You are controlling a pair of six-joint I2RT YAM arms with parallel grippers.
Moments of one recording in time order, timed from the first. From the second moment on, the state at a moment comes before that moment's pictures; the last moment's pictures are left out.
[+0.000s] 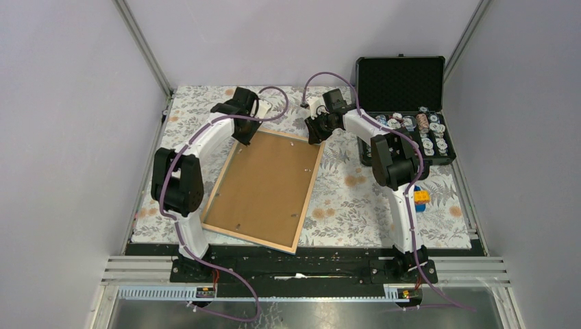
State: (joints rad) left arm -0.32 1.87 1.54 -0.73 -0.07 0.31; right arm 0.39 2.34 1.86 -0.52 -0.45 -0.31
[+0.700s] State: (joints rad) left arm -0.28 1.87 1.56 -0.77 -0.10 0.30; right arm 0.39 2.34 1.86 -0.52 -0.45 -0.31
